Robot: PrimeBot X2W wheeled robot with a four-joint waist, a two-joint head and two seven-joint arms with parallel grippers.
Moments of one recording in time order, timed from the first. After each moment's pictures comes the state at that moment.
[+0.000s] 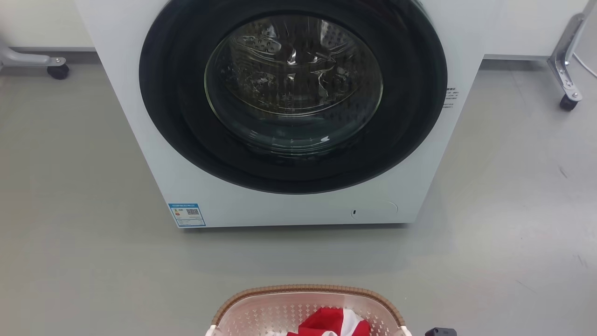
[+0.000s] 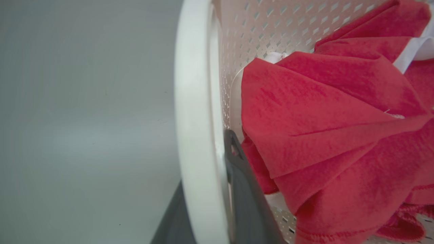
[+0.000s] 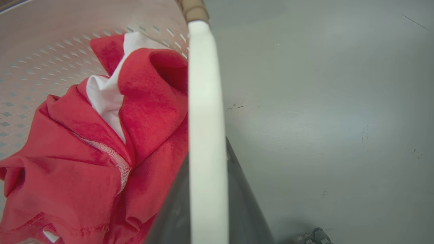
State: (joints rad) left arm -0.32 0.04 -0.69 1.19 -0.69 0.03 -0.01; right arm -0.32 -0.06 0.89 0.98 0.95 -0.12 0.01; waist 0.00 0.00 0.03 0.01
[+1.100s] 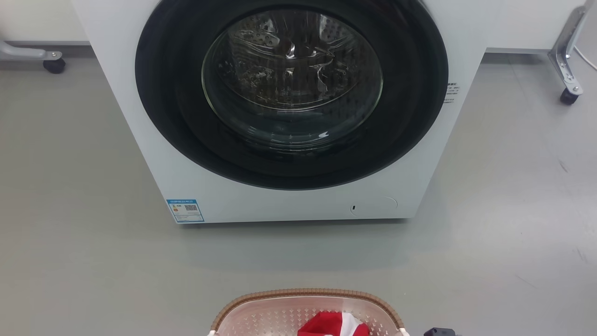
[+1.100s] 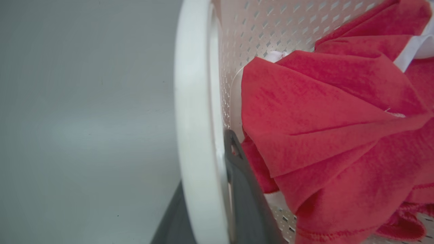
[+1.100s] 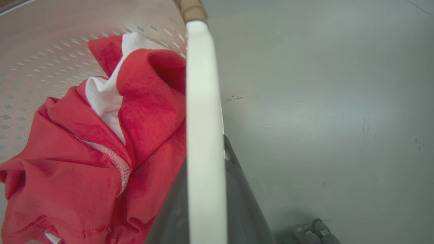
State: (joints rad) left arm -0.30 0.04 -0.72 1.18 -0.73 0.04 0.00; right arm -0.35 -0.06 0.98 1.01 1.06 -0.13 0.01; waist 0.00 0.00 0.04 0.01
